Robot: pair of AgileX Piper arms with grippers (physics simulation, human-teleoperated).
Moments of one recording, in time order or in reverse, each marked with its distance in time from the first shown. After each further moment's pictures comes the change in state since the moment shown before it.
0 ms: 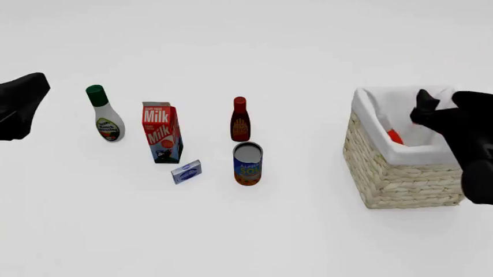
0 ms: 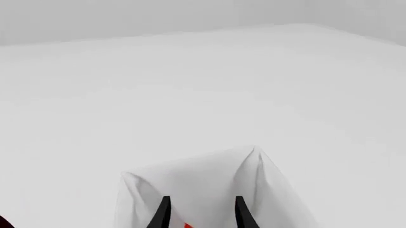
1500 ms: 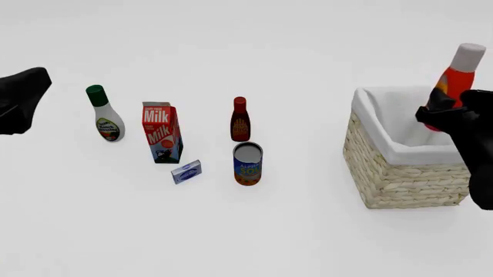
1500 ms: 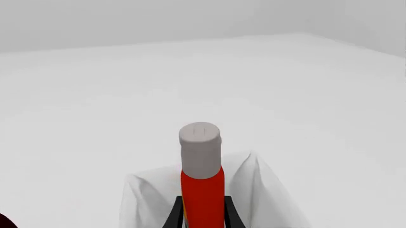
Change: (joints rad) left arm -0.009 0.021 -0.025 0.003 0.014; right arm -0.001 -0.074 0.028 0.012 -0.010
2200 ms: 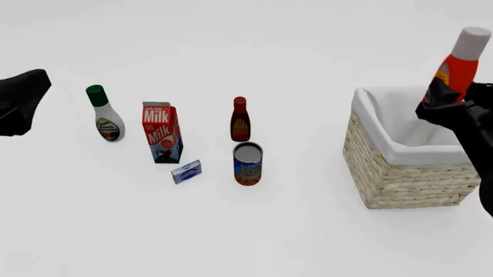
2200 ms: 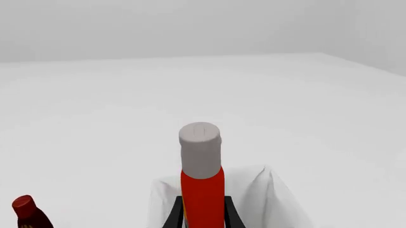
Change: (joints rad) left arm 0.007 -0.003 0.007 0.001 0.001; right arm 0.068 -0.156 0.021 0.073 -0.019
